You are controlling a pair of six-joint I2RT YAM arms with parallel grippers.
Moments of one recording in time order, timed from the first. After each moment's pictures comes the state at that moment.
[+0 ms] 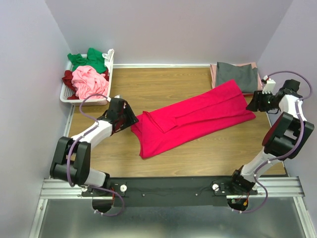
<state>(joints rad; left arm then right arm) -0.26 1.38 0.71 -0.14 0.08 -0.70 -0.55 1.80 1.37 -0.69 -0.65 -0.55</state>
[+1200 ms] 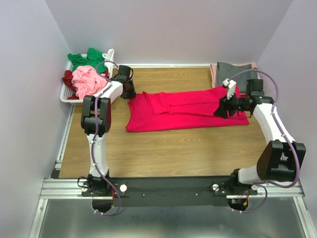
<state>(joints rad) -0.17 2.13 1.59 -0.42 0.01 -0.40 -0.15 1.43 1.13 -0.70 -0.77 -0.61</state>
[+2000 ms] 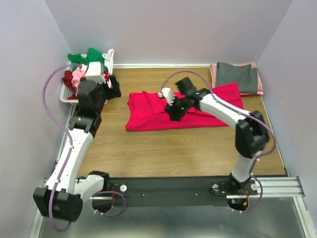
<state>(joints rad) -0.17 1.09 1.11 -0.19 -0.10 -0.16 0.55 1.75 1.36 -0.62 -0.42 -0.54</state>
